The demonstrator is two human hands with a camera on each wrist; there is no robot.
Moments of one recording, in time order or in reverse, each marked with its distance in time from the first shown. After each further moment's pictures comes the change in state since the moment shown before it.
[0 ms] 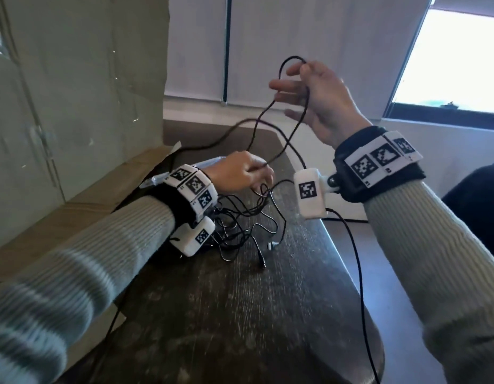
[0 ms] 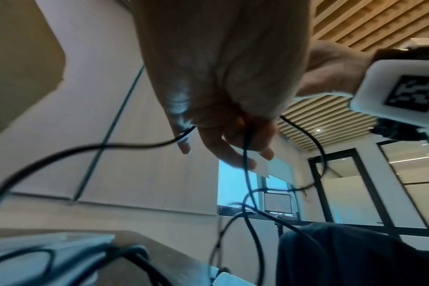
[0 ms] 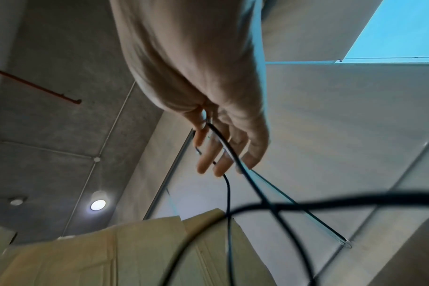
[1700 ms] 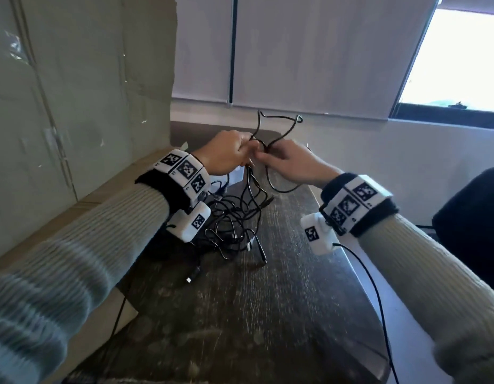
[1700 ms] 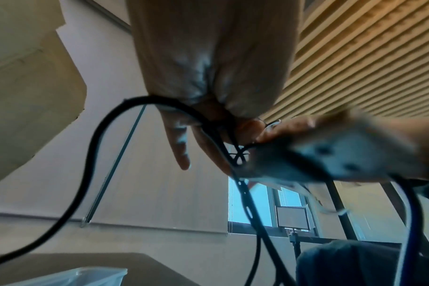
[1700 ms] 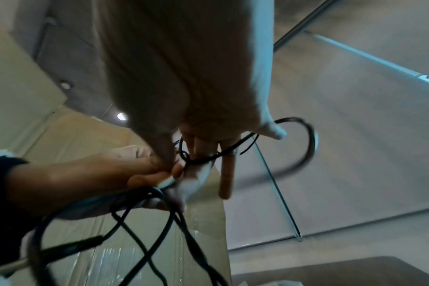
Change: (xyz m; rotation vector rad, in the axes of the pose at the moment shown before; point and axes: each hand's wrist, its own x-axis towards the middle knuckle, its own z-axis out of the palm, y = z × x) left_hand -0.006 -0.005 -0.035 0.153 0.245 -0.040; right_hand -0.024 0.074 0.011 -1.008 -0.355 -0.122
